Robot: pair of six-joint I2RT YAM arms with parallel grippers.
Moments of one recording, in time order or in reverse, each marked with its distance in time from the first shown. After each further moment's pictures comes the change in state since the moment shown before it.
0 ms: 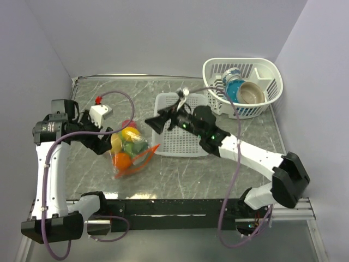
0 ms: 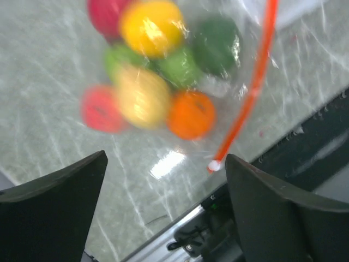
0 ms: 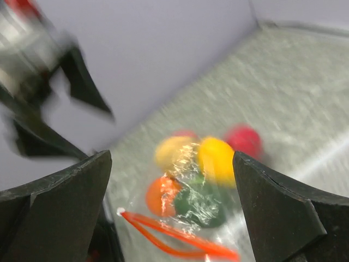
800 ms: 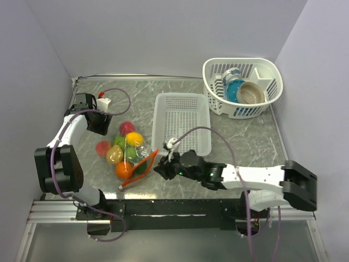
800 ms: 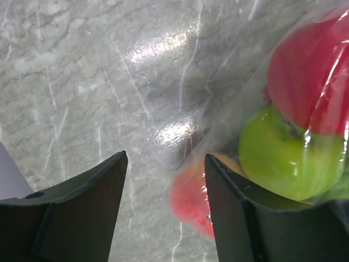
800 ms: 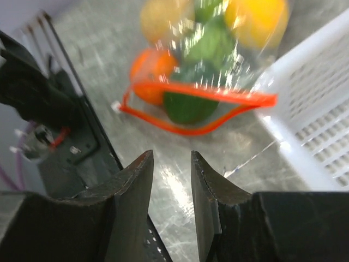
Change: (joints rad) left arm 0.002 0.465 -0.223 0.694 -0.389 -0.229; right arm 0.397 -0.171 -0.365 -0.156 0.341 -0.112
